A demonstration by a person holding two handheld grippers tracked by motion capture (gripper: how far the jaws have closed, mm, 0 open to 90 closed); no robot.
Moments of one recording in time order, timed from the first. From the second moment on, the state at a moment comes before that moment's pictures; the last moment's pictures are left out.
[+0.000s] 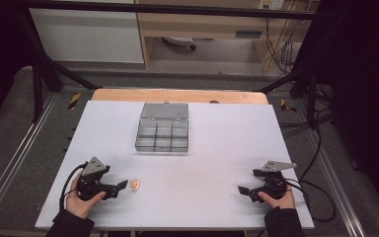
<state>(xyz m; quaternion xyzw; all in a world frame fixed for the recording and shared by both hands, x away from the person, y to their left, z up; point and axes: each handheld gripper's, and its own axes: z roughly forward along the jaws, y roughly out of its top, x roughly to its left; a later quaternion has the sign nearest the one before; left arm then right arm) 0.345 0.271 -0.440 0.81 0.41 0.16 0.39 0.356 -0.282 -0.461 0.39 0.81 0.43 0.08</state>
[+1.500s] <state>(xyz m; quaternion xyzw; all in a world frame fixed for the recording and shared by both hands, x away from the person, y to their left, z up) 0.335 0.230 -0.448 0.82 0.42 0.13 0.37 0.356 -0.281 -0.461 0.39 0.81 0.43 0.08</state>
